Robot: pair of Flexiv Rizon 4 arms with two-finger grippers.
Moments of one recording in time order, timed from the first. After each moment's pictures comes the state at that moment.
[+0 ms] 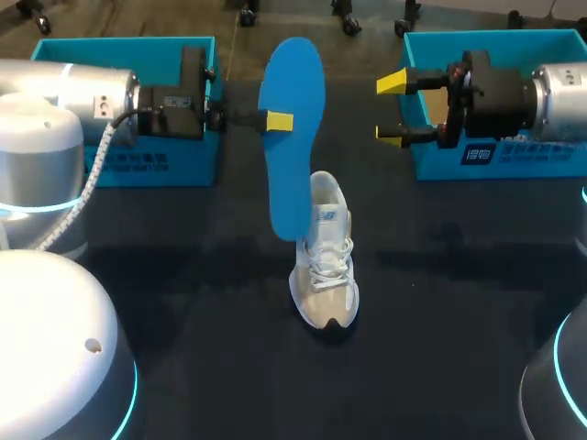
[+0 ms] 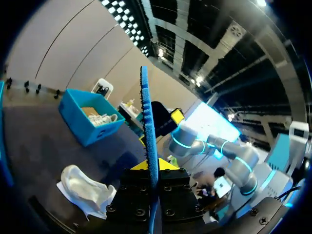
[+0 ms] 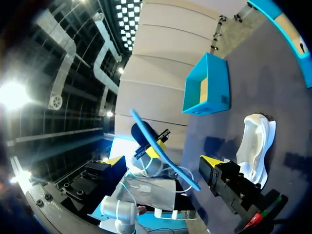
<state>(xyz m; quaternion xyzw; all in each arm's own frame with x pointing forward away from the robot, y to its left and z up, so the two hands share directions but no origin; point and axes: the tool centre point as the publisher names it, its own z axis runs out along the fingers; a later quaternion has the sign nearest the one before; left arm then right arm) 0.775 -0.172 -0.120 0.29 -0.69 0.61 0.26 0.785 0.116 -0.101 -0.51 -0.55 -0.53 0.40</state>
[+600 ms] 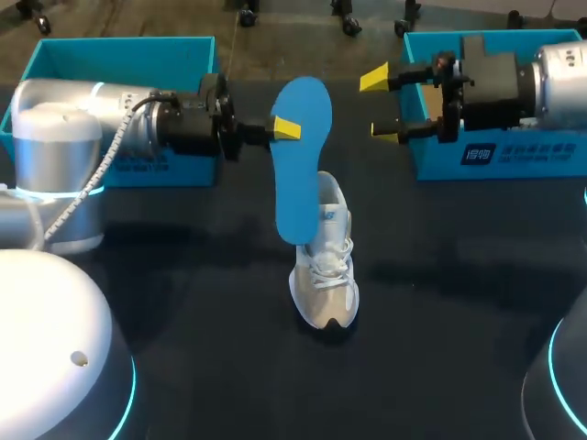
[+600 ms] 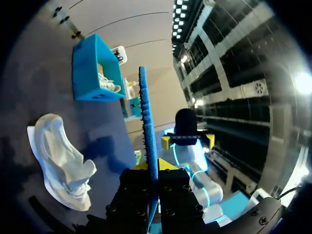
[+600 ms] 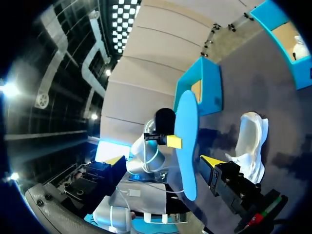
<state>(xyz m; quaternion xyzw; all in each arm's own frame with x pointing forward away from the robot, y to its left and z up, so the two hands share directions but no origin) 0.788 -0.182 -0.149 0.42 -0.57 0.52 0.49 0.761 0.135 -0.076 -0.56 -0.56 -0.50 0.34</state>
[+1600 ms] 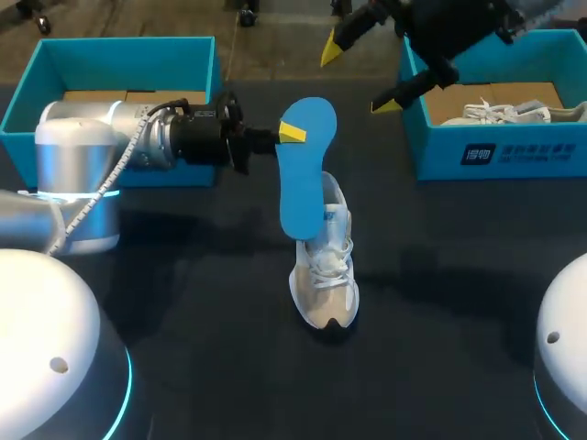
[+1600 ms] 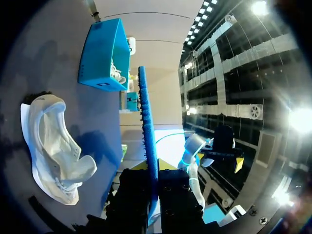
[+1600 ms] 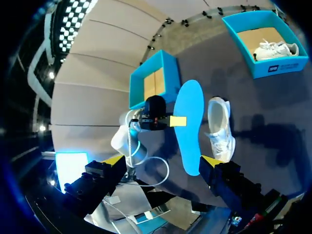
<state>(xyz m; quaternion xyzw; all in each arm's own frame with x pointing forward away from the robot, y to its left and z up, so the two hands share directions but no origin) 0.802 -0.189 -0.170 0.44 -0.51 0.48 0.56 0.748 0.165 -0.028 -0.70 -0.61 -0.28 0.23</state>
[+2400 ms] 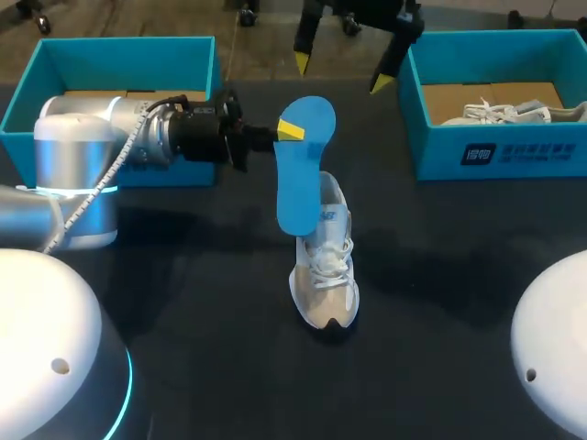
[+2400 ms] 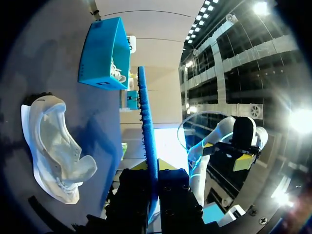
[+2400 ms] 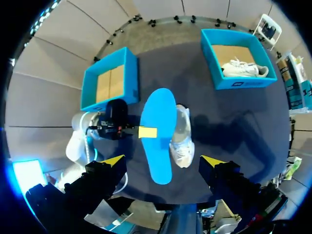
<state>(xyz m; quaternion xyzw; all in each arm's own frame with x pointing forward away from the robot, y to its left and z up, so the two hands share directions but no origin) 0.805 -0.187 -0.168 0.44 -0.52 0.47 0.56 0.777 0.172 -0.043 -0.74 -0.66 -0.09 0.05</state>
